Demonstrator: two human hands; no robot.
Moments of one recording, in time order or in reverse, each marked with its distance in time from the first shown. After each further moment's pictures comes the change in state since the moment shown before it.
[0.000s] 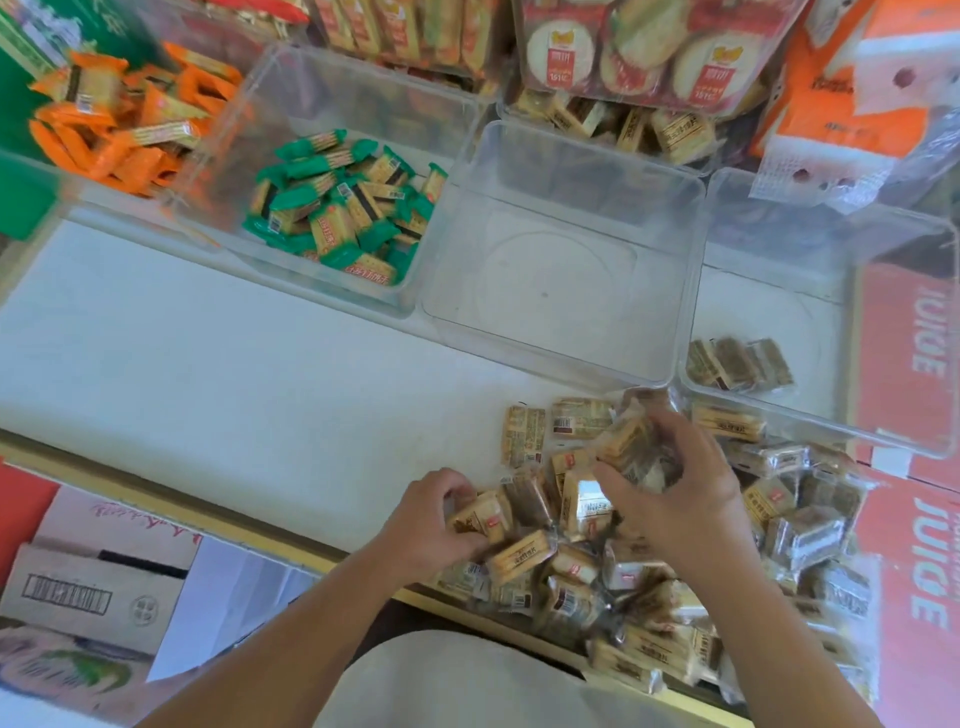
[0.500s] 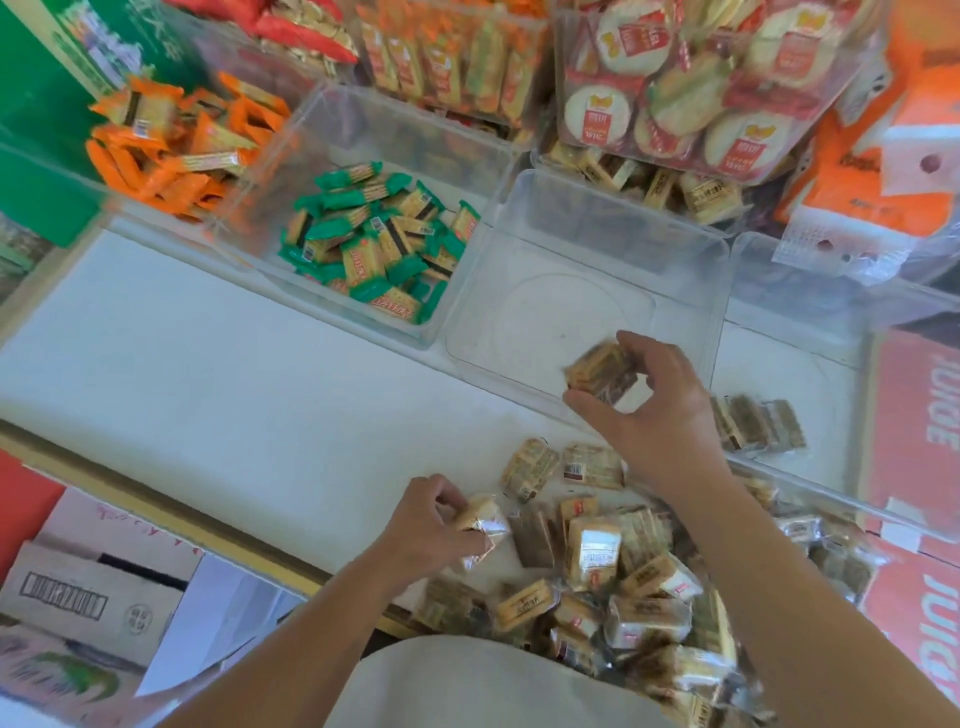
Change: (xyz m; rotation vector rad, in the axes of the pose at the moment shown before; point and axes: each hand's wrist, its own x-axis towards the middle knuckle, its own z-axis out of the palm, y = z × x) left_hand 0.006 0.025 -0.030 -0.193 0.119 -0.126; right_hand 0.091 -0.080 0.002 -0.031 -0.005 -0.232
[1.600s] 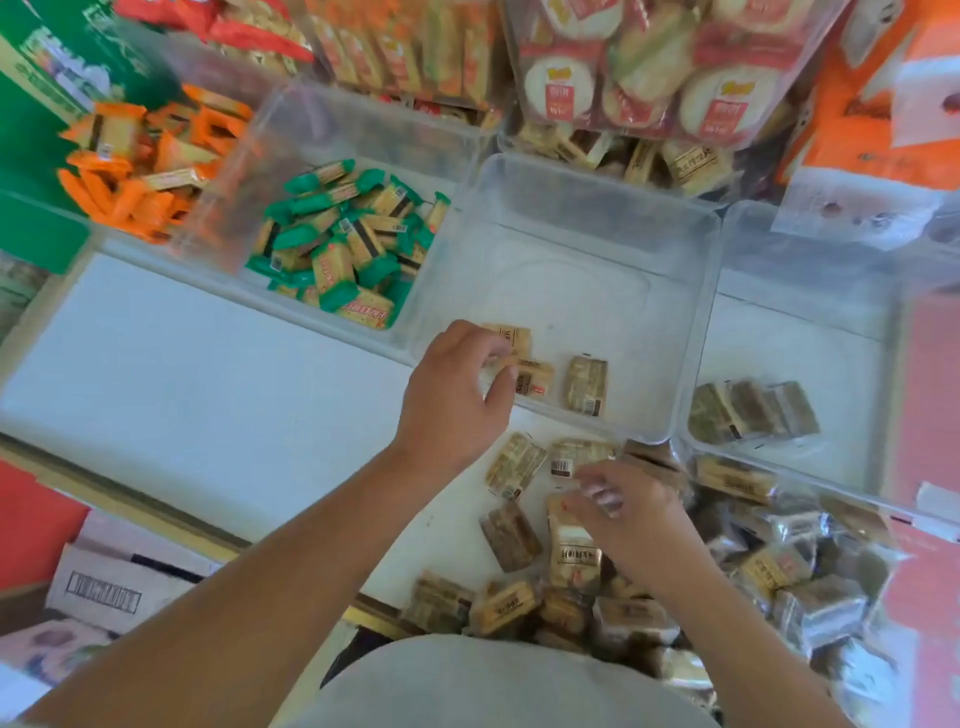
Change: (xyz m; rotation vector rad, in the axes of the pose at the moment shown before) left_hand 0.034 0.163 -0.010 0.290 0.443 0.669; right_hand -0.047 0.089 0.018 0.060 -0.348 0.196
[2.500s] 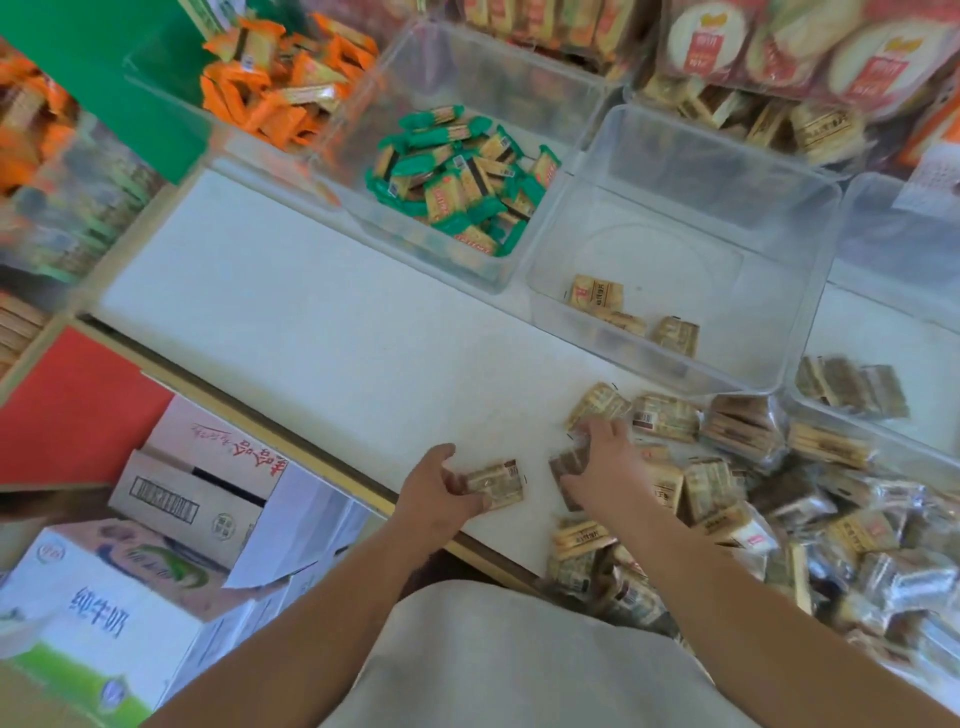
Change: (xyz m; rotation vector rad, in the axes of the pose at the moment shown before) left_hand -0.201 -0.134 -0.007 -0.317 -0.221 -0.850; right_hand 0.010 -0.035 0.126 -0.380 -0.113 0.091
